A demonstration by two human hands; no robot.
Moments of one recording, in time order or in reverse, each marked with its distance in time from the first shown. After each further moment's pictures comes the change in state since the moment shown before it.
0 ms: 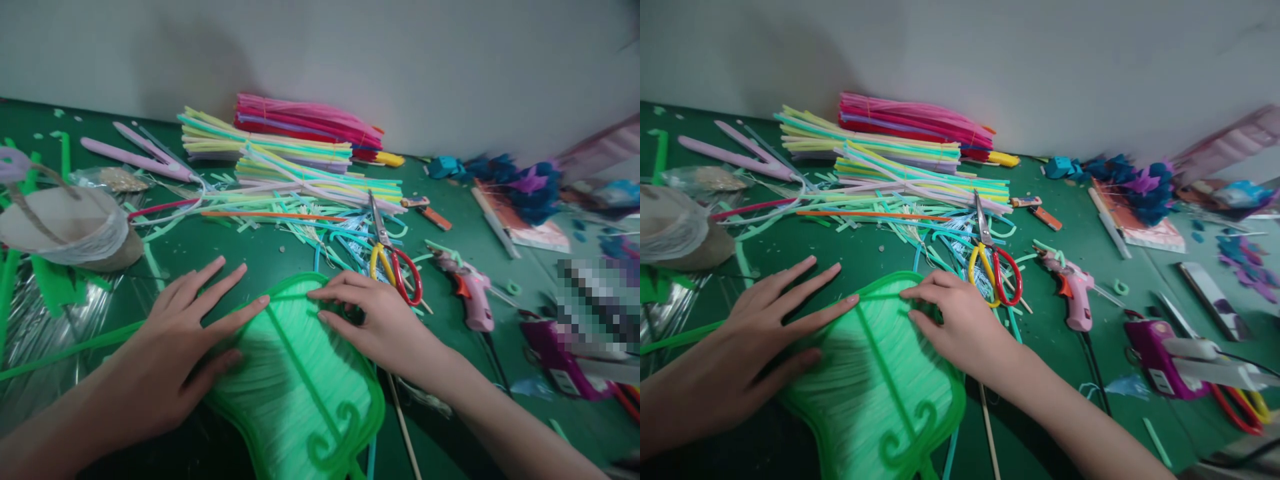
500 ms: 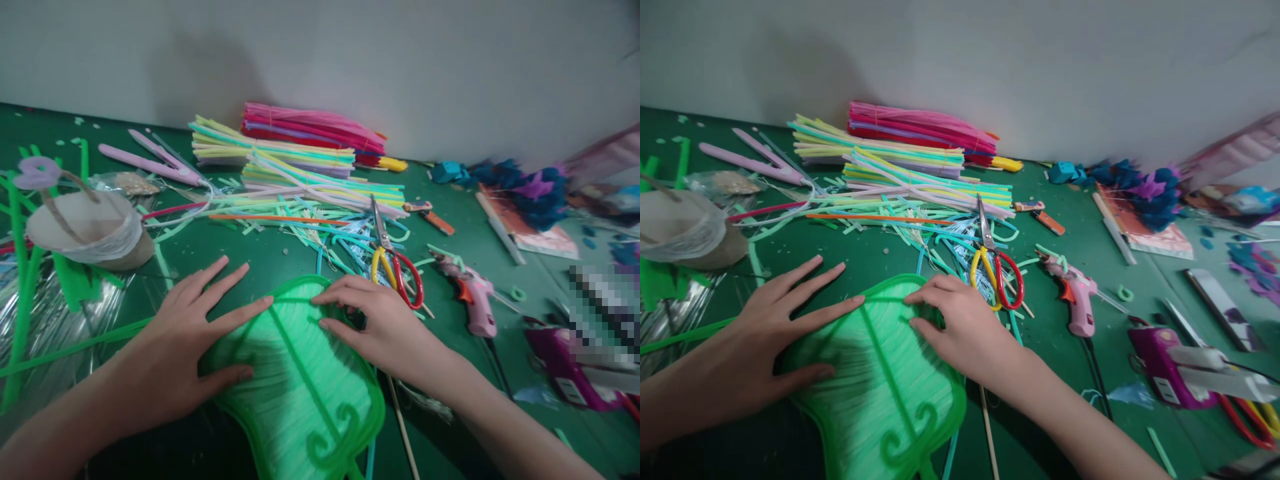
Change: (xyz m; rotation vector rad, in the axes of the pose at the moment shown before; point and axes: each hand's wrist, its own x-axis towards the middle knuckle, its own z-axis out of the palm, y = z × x) left_hand 0.000 -0.004 0.000 0.025 -0.017 0.002; right_hand 0.000 -0.001 -0.003 -0.004 -0.044 -0.004
